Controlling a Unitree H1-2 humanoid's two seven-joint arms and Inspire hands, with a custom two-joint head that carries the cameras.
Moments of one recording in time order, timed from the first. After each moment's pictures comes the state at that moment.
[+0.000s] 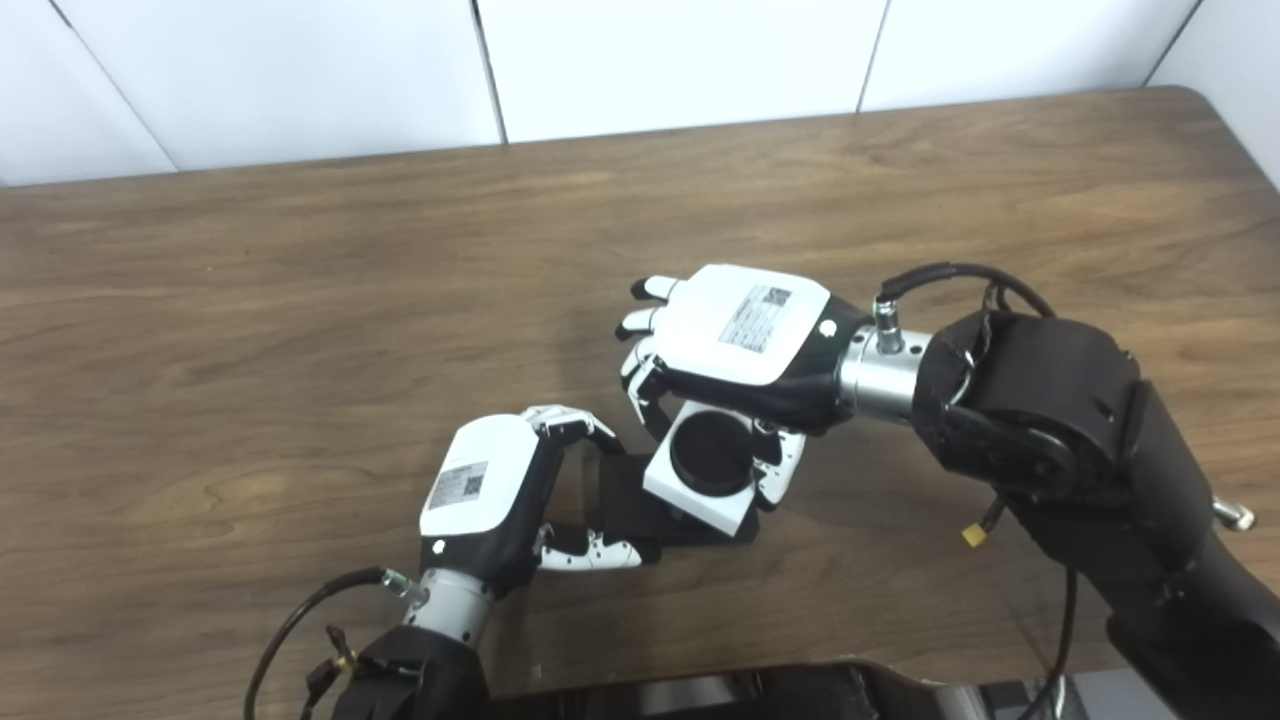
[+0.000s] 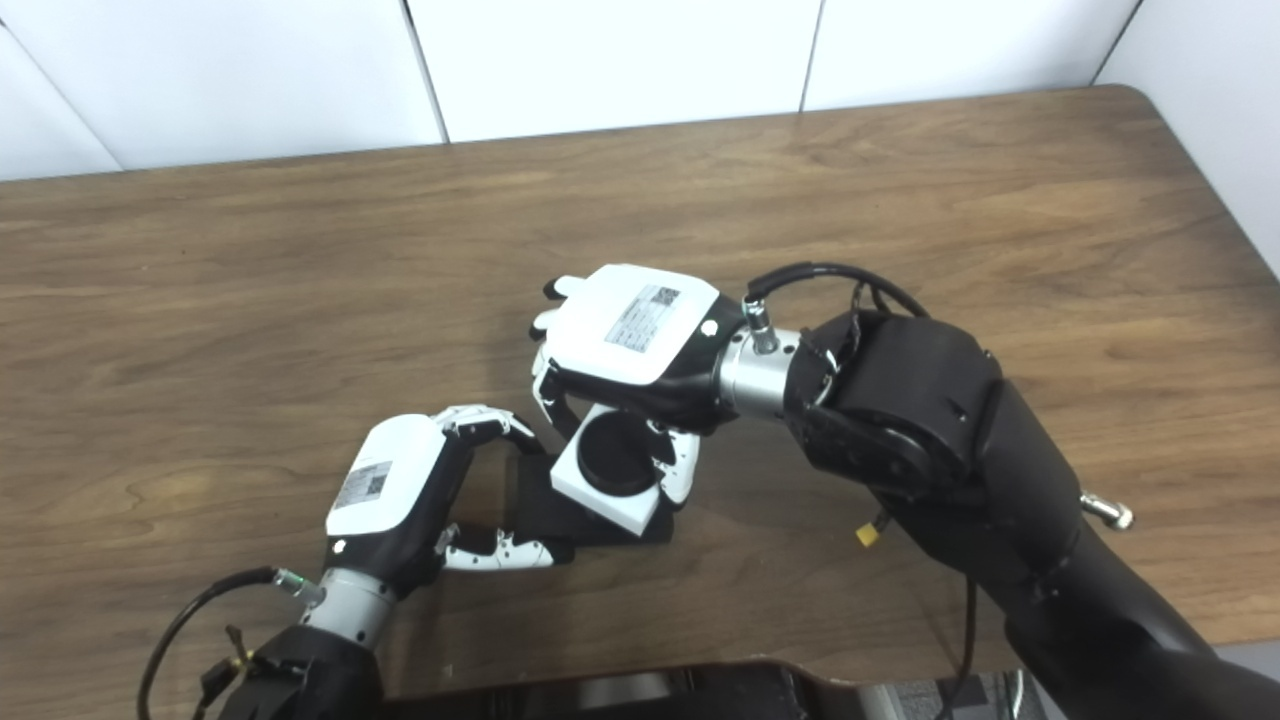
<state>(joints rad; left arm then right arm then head) 0.19 0.12 -0.43 -0.47 0.97 0.20 -0.27 -0.39 -0.39 0.41 -0.76 -0.88 0.07 1.13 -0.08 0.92</state>
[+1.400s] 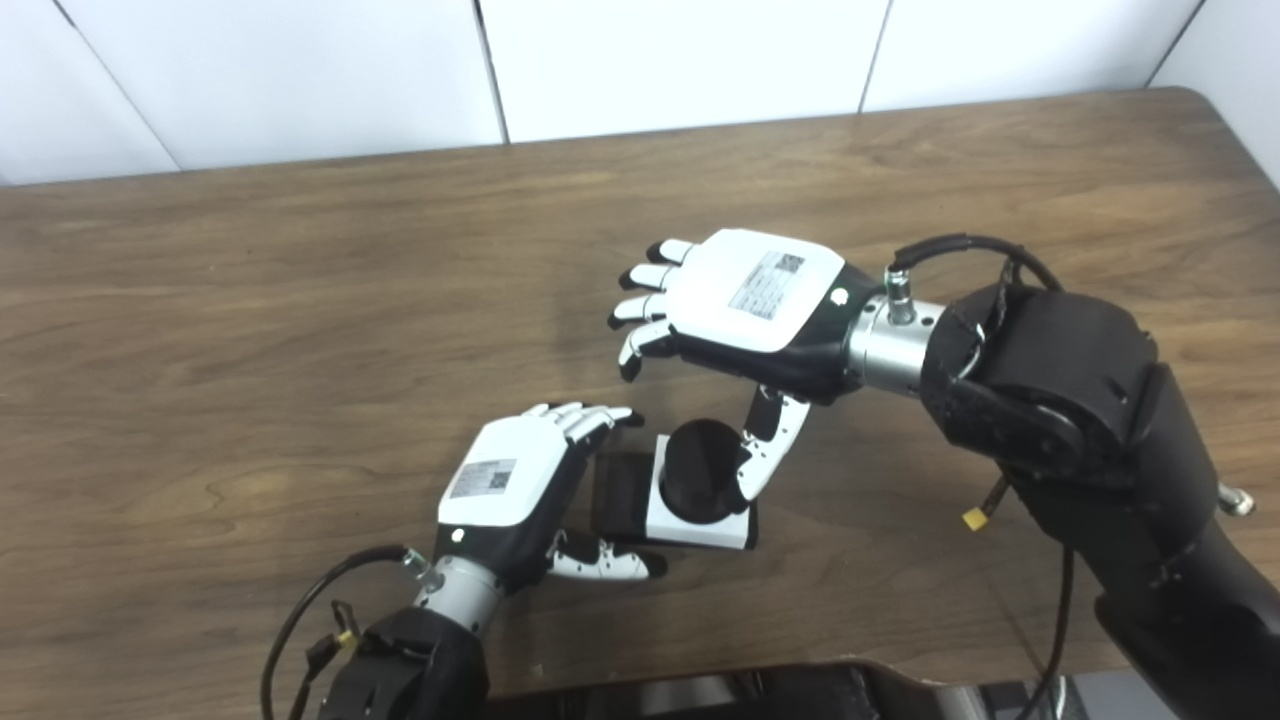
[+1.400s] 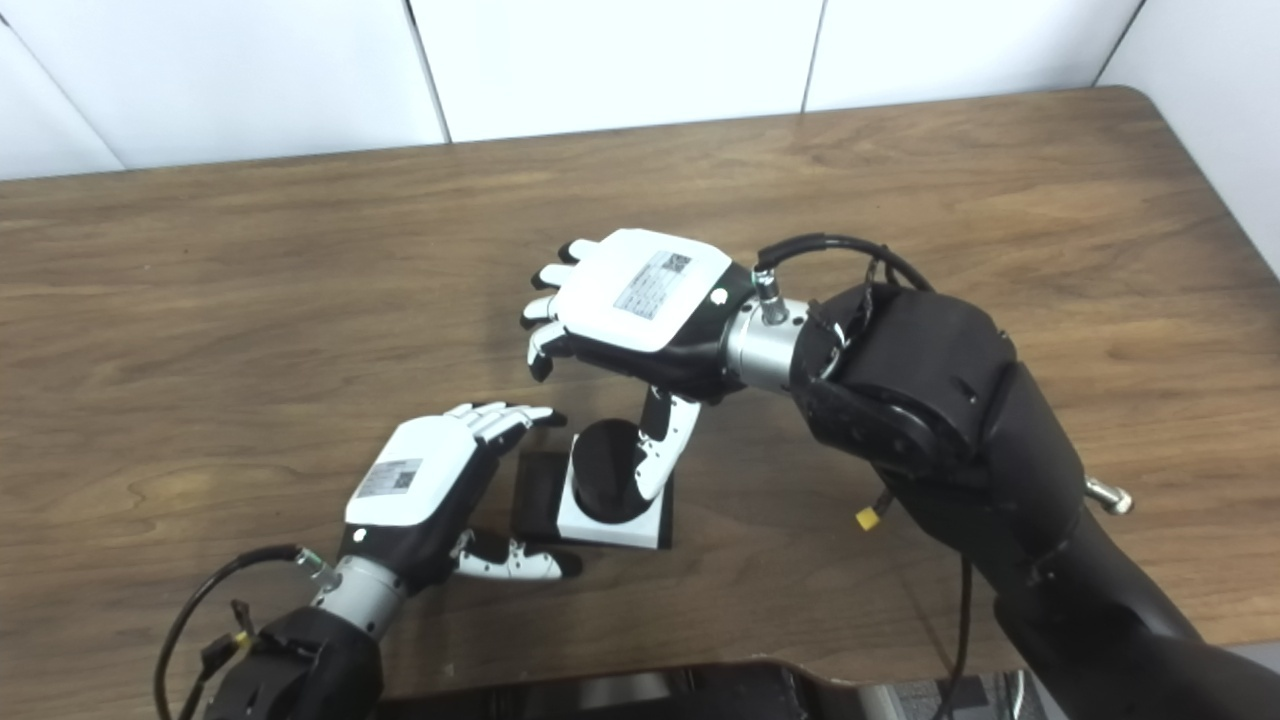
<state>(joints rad) 0.12 0.17 -0.46 -0.49 1.00 0.23 -0.51 -0.42 -0.38 0.37 -0.76 -0.93 0.07 1.17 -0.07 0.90</state>
